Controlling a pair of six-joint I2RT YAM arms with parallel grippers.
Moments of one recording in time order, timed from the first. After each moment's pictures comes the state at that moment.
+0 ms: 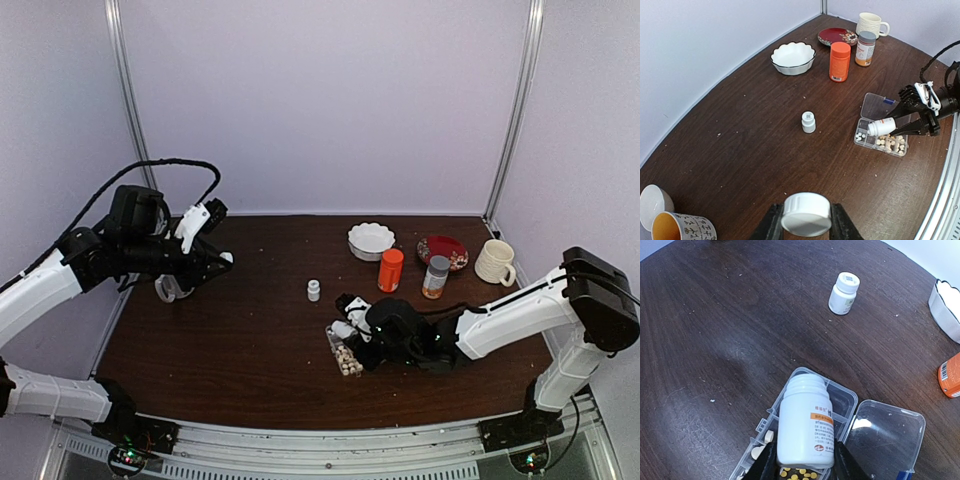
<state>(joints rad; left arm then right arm) -0.59 1.05 1.01 -0.55 0.23 0.23 1.10 1.64 0.73 0.22 0.32 0.16</state>
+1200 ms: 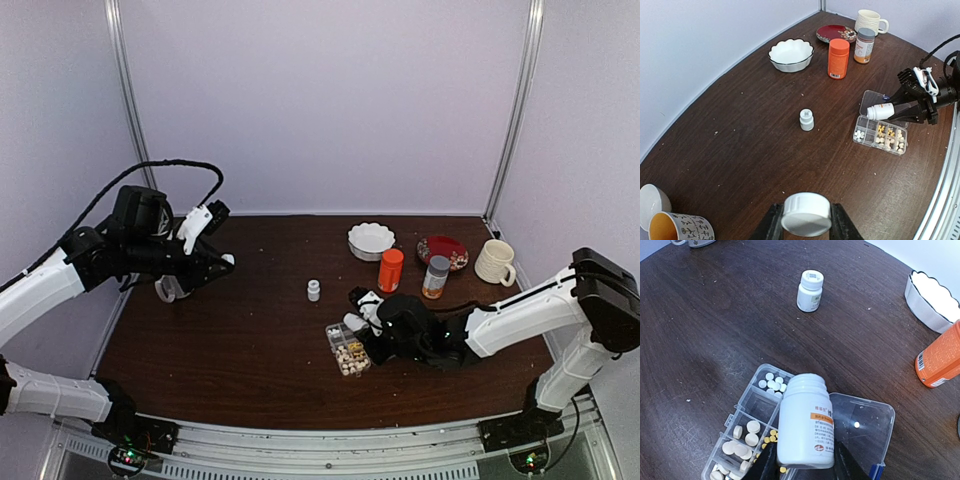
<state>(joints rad) -0.59 1.06 1.01 -0.55 0.24 0.24 1.07 1.59 0.68 0.23 0.36 0.17</state>
